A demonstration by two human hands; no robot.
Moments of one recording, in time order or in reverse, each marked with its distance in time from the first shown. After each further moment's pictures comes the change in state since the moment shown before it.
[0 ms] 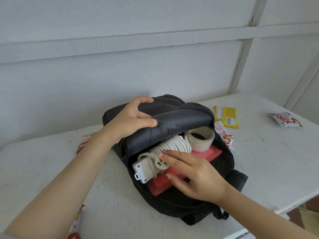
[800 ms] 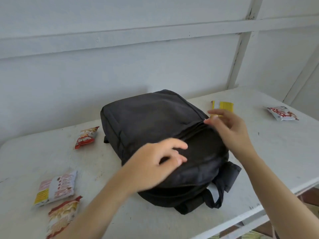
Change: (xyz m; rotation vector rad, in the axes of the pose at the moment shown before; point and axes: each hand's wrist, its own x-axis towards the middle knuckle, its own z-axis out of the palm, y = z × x) left_hand -0.075 -0.006 0.077 0.347 -0.192 0.293; right_hand 0.006 0.054 -0.069 0.444 0.409 0.846
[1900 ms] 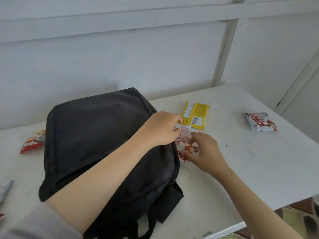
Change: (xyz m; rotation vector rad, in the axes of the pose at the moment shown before) left_hand 0.223 0.022 0.082 0.471 -0.069 -0.179; right_hand 0.057 0.120 -0.081 -0.708 -0.350 -0.077
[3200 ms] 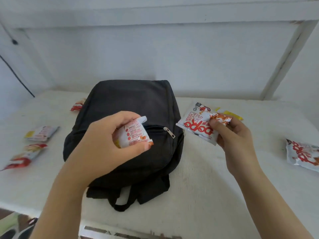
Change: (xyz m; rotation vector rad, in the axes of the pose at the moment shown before) left_hand -0.143 0.060 -0.022 -0.249 0.564 -0.497; right_hand 0.025 -0.009 -0.073 1.319 -0.084 0.169
